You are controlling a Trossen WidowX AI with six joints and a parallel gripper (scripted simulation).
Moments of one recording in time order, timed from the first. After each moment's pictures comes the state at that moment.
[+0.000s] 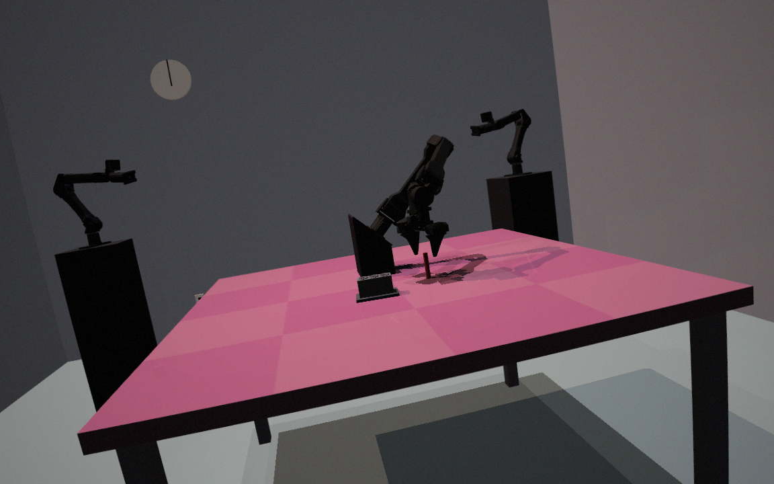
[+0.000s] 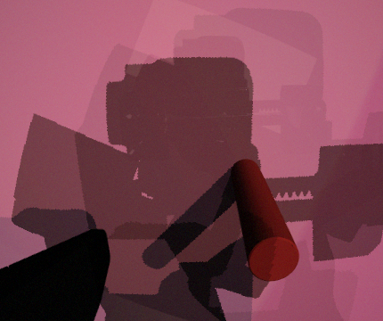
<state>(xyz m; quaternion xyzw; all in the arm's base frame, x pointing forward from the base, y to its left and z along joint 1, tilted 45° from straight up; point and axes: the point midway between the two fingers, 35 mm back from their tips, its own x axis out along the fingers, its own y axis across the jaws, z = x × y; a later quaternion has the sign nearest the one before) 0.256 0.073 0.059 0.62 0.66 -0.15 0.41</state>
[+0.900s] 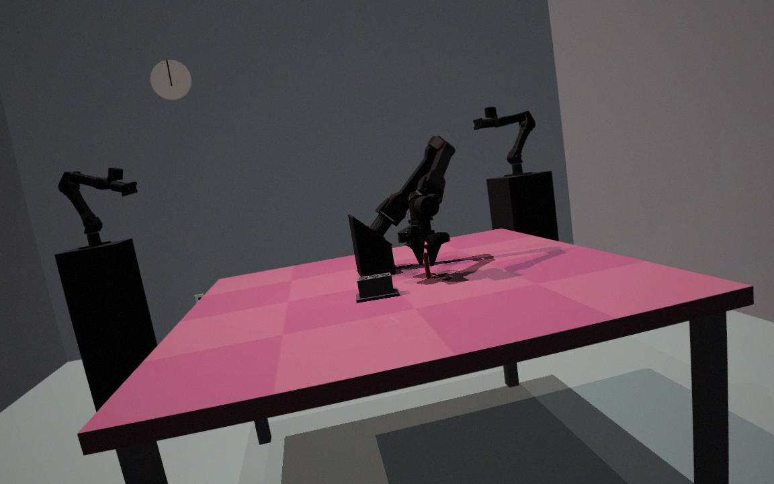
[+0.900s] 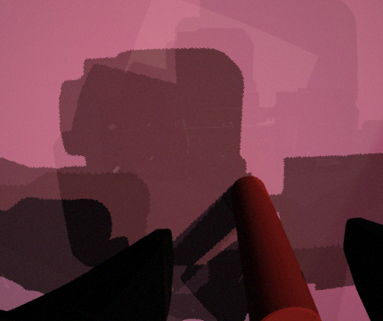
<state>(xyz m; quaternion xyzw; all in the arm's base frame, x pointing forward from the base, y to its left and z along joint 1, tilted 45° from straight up) 0.256 0.095 0.037 0.62 0.66 -0.15 0.40</state>
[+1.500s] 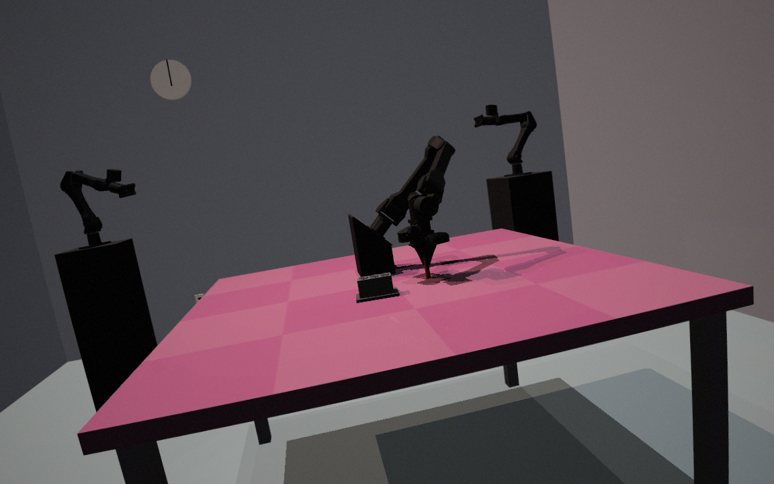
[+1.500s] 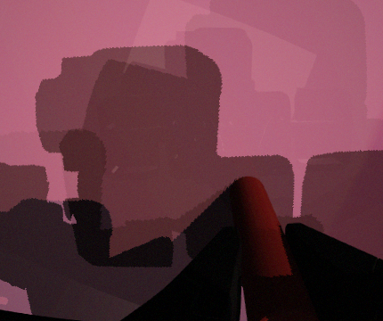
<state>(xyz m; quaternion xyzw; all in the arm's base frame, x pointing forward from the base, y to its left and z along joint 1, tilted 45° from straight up) 0.255 0.095 0.037 0.62 0.66 -0.15 0.40</state>
